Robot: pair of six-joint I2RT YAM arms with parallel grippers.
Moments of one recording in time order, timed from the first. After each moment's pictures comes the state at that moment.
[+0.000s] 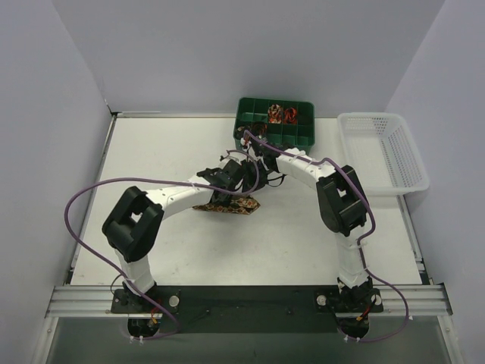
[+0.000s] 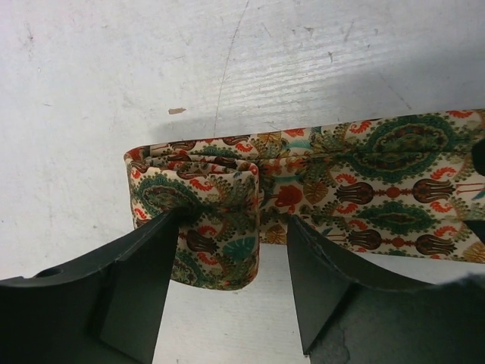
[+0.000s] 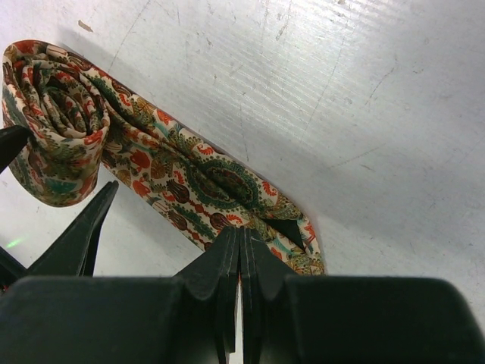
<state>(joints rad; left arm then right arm) -0.74 1.81 1.22 -0.56 -0.56 -0.34 0.57 2.10 1.58 -0.59 -0.33 0.29</state>
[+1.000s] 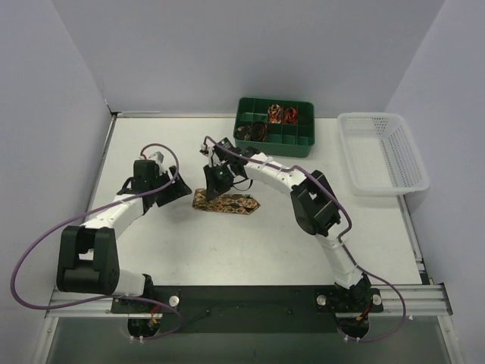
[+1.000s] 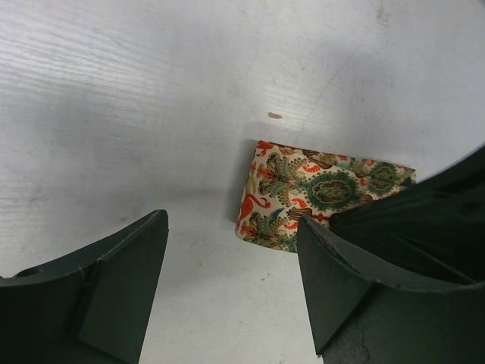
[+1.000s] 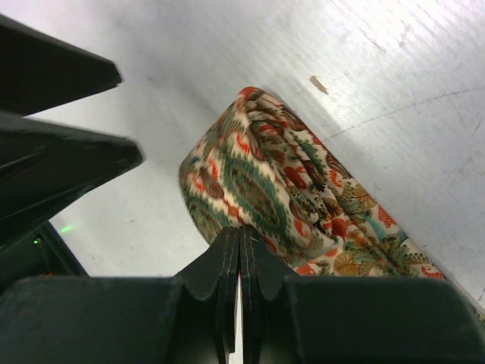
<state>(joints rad) -0.09 1.40 0.74 -0.16 0.22 -0.52 0.77 2.27 1.89 -0.59 -0.42 0.31</state>
